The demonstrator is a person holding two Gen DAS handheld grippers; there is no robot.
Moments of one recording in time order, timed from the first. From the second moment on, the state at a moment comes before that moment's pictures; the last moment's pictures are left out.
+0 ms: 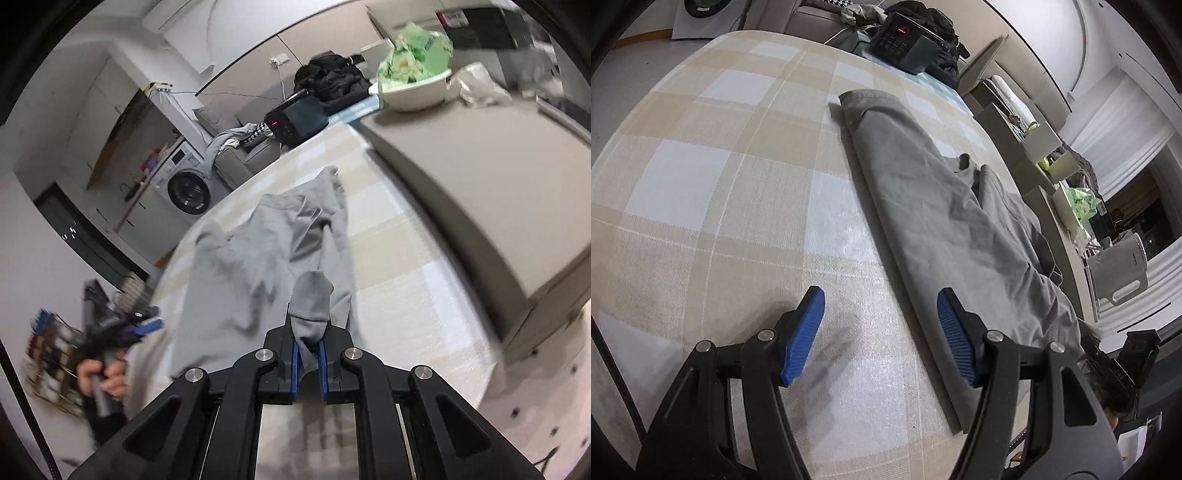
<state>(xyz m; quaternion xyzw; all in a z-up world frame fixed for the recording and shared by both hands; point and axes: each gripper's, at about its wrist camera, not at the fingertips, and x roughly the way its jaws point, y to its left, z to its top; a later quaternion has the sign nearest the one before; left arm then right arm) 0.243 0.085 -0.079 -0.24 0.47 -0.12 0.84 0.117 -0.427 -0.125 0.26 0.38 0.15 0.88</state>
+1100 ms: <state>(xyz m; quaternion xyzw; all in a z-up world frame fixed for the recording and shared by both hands) 0.152 -0.107 -0.089 0.19 0.41 -0.18 0.88 0.123 -0.427 -0.117 0.30 0.37 0.17 0.87</state>
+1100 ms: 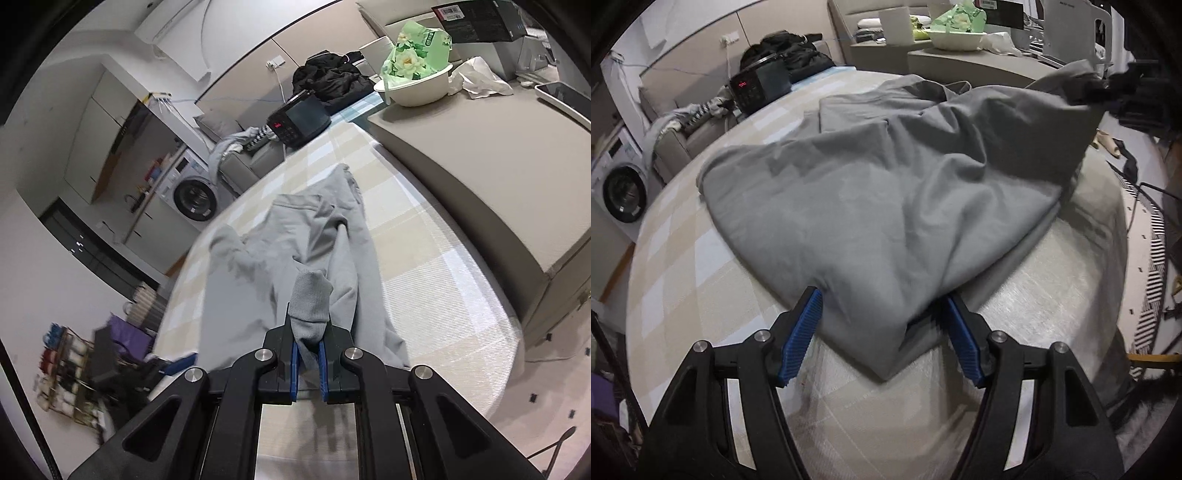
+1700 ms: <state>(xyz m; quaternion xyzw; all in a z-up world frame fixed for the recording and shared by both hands) 0.135 -0.019 -0.099 0.05 0.42 -0.19 0.89 0.123 -0.417 -0.160 0.25 0.42 0.12 0.86</state>
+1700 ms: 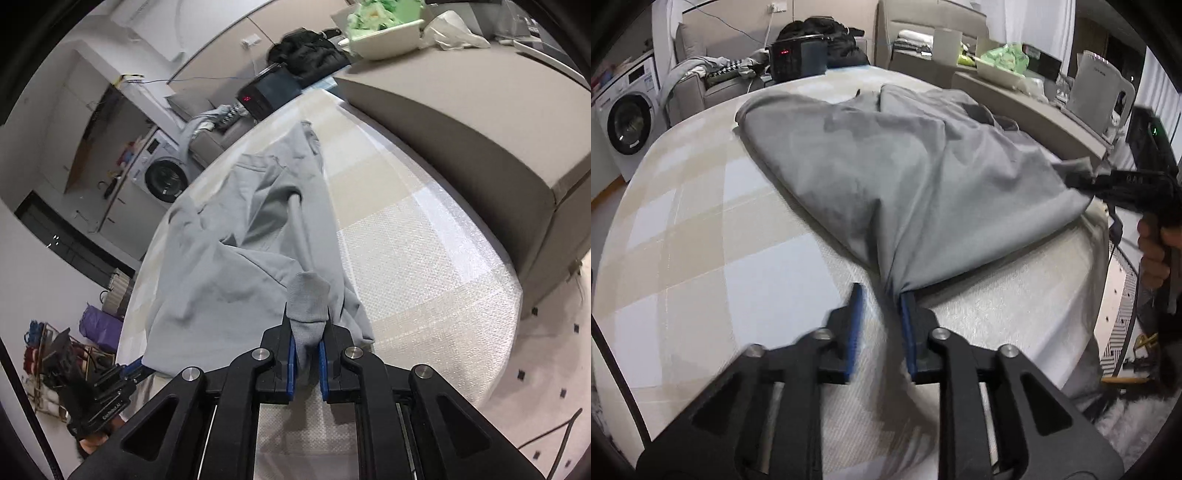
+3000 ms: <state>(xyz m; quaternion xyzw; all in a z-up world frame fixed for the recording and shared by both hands) 0.209 0.057 -0.101 -0.15 0.42 -0.17 0.88 0.339 -0.277 -0.082 0.13 0.46 0.28 0.83</state>
